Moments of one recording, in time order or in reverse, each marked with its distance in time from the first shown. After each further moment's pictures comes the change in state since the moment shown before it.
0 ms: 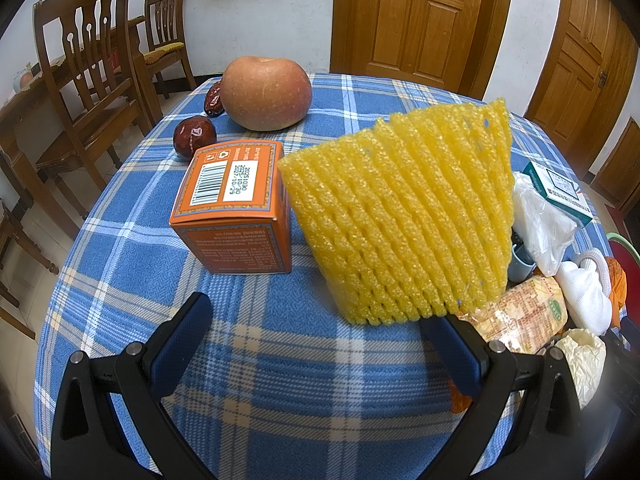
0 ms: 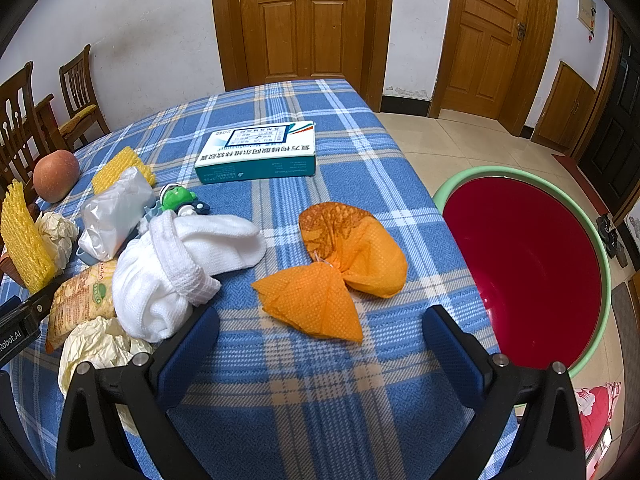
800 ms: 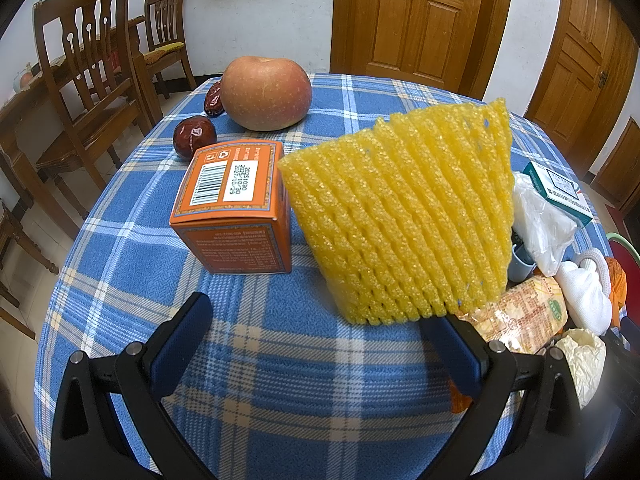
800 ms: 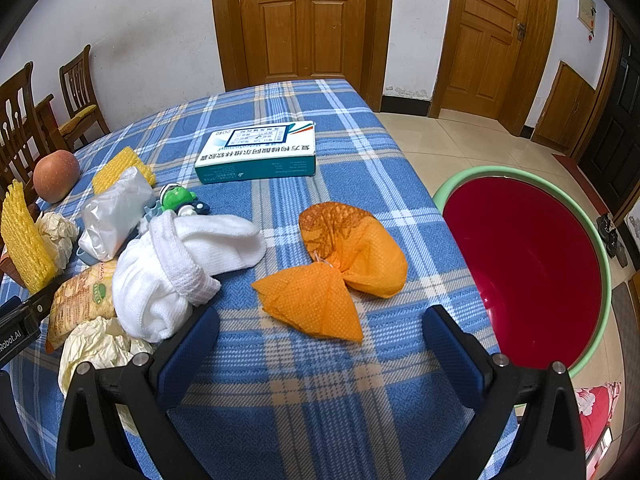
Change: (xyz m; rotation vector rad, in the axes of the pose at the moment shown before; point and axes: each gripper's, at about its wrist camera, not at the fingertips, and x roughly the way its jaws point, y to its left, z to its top) left arm 0.000 0.000 0.000 0.000 0.000 0.000; right arm 0.000 0.000 0.000 0.000 0.000 0.000
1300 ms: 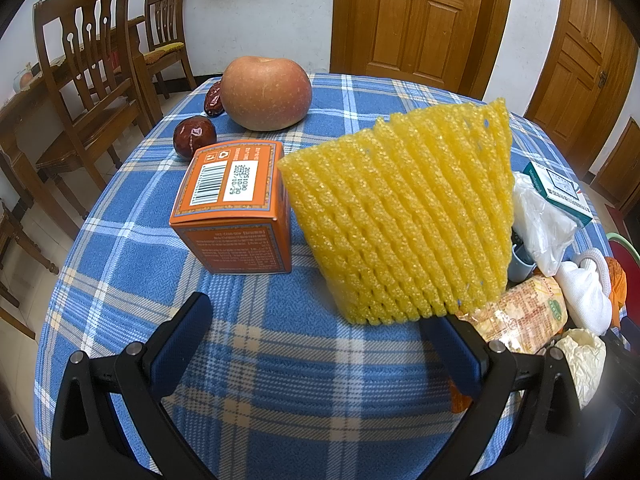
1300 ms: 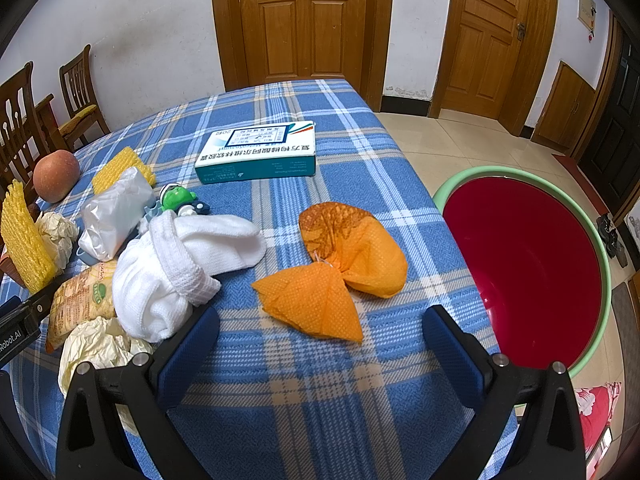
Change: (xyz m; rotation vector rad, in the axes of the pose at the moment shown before) left arm -0.001 0.000 -0.002 0.000 0.000 0.000; right arm 0.000 0.000 0.000 0.000 0.000 0.000
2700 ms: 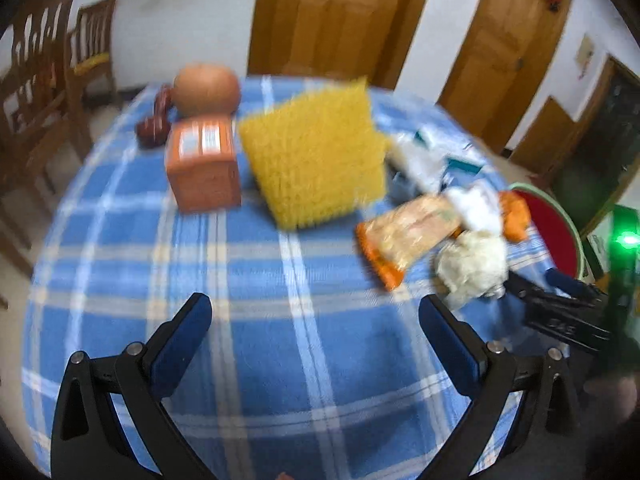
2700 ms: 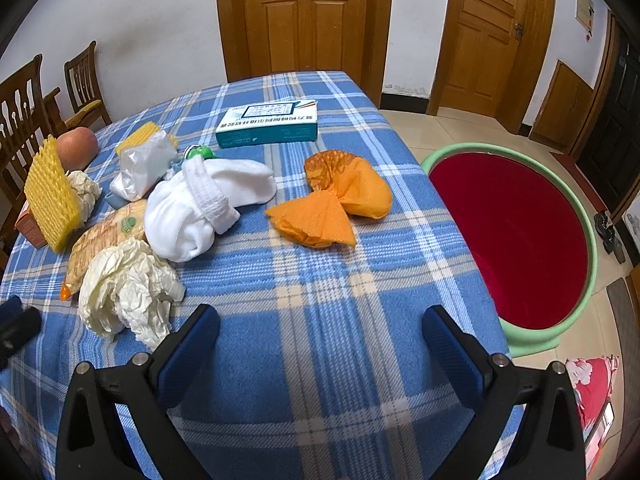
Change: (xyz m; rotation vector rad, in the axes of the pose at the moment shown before) left arm -0.052 0.037 -0.029 0.145 -0.056 -0.317; right arm -0.030 0.000 -0.041 -0.002 0.002 -0.001
